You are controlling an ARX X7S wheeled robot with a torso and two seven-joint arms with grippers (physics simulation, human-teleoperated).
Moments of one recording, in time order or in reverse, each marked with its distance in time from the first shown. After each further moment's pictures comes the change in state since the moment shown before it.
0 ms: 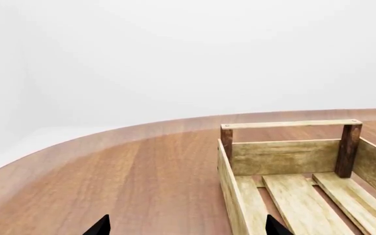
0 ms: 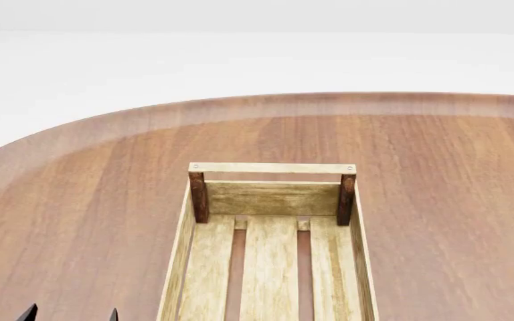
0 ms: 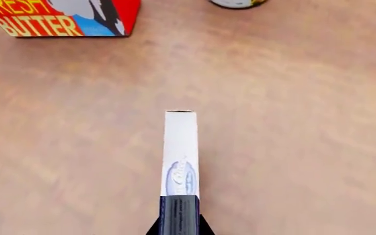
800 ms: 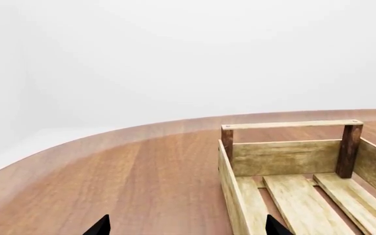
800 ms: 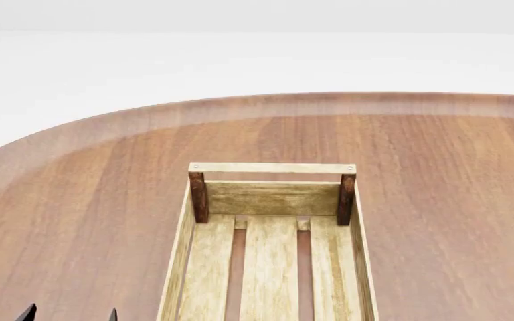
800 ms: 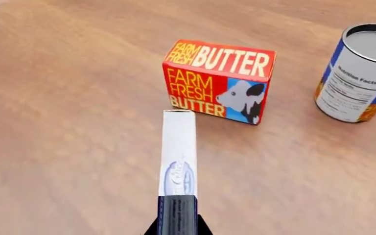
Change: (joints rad) left arm -0.002 -0.010 0.013 -0.001 -0.005 0.008 -0.013; right arm -0.015 0.027 -0.175 -0.457 -0.009 0.178 0.145
